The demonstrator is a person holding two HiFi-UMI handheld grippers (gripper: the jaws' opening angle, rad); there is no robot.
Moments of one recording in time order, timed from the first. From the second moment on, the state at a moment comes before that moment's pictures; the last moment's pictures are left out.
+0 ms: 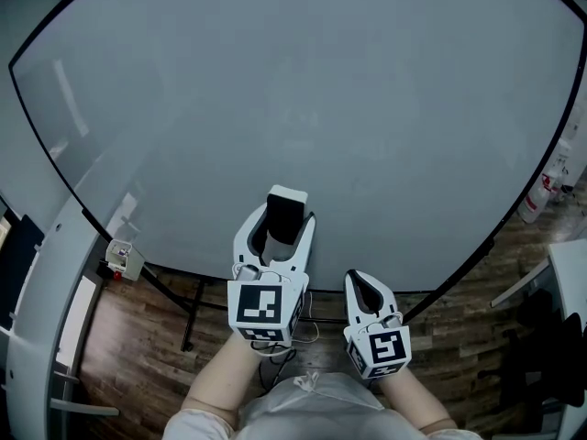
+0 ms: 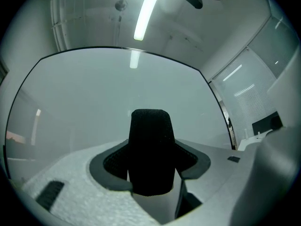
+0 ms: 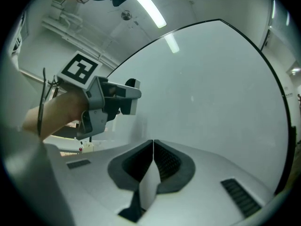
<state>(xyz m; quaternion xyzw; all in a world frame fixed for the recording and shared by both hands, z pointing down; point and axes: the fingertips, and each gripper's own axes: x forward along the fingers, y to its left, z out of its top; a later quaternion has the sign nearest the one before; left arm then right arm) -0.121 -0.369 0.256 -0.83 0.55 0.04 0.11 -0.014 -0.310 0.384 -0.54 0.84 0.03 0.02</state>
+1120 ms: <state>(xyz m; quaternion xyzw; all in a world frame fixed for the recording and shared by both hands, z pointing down) -0.118 -0.408 0.265 -0.79 0.59 0.04 0.15 -0.006 -0.327 0.391 -0.55 0.84 0.01 0.02</state>
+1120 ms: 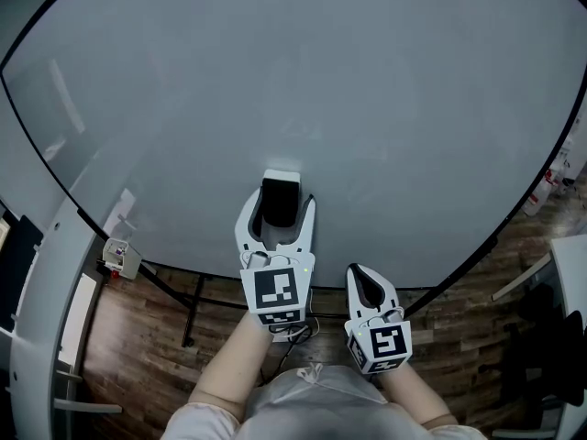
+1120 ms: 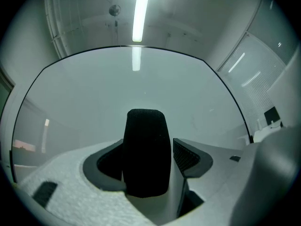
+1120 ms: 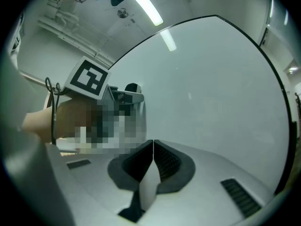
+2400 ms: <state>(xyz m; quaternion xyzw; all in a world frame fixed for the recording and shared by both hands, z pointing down) -0.131 -0.327 0.405 -0.82 0.57 -0.03 0.06 -0.036 -0.303 0.402 -0.53 0.85 0.00 0.02</state>
